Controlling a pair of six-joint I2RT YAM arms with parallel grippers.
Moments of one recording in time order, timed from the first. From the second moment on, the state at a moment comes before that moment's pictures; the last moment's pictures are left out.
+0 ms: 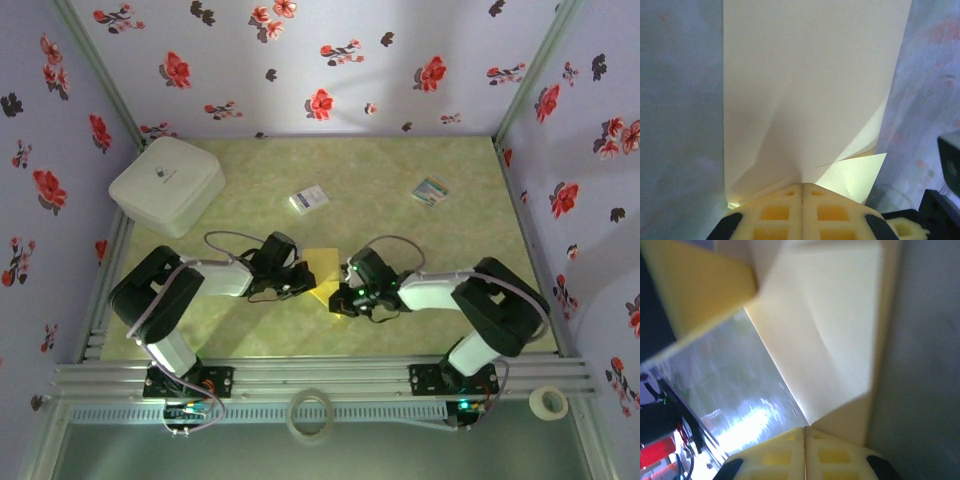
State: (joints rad) left arm -0.74 1.68 0.68 0.09 0.39 -0.98; right arm 0.79 1.53 0.50 0.07 -0.54 0.90
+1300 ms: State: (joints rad) left arm -0.73 1.67 0.67 0.10 0.39 -0.98; right arm 0.77 1.59 0.56 0.07 -0.53 0.88
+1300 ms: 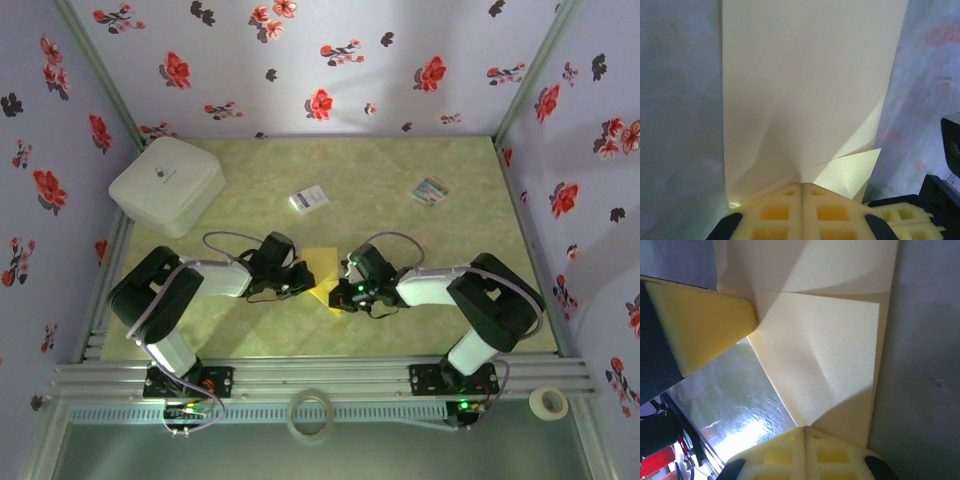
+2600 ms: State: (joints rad) left arm -0.64 1.65 0.65 0.08 0.40 -0.96; right arm 0.76 1.60 0.55 0.10 -0.53 0.87
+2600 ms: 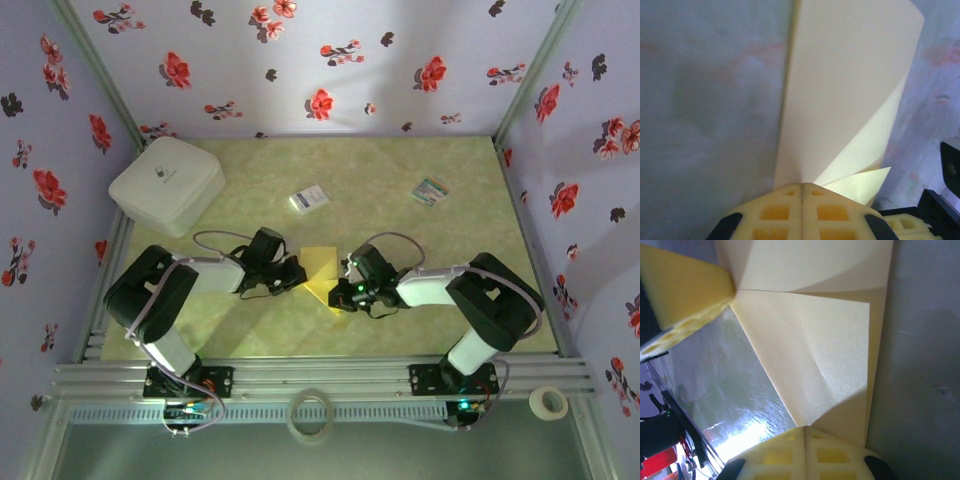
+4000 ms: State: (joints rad) left arm -0.63 1.37 0.53 0.06 0.31 -0.91; right arm 0.67 1.42 0.75 -0.34 -0.29 0.65
